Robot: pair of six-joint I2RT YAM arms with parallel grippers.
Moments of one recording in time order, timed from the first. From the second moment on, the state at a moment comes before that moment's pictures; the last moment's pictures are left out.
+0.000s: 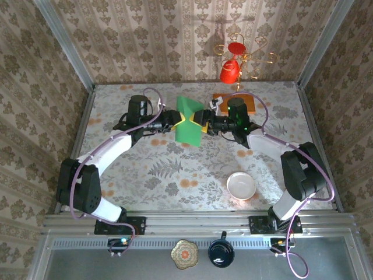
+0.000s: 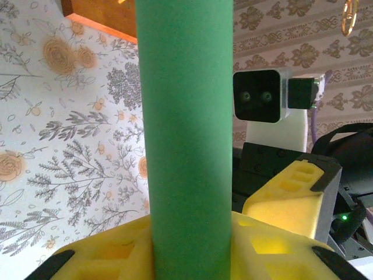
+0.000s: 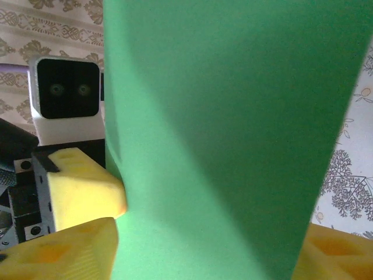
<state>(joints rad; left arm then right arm) -0.40 1.49 1.04 -0.03 0.82 -0.91 0.40 1.64 1.02 0.28 -0.77 1.02</state>
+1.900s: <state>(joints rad) -0.32 1.49 0.84 -0.21 0.66 -0.81 0.48 1.79 1.16 -0.09 -0.68 0.90</state>
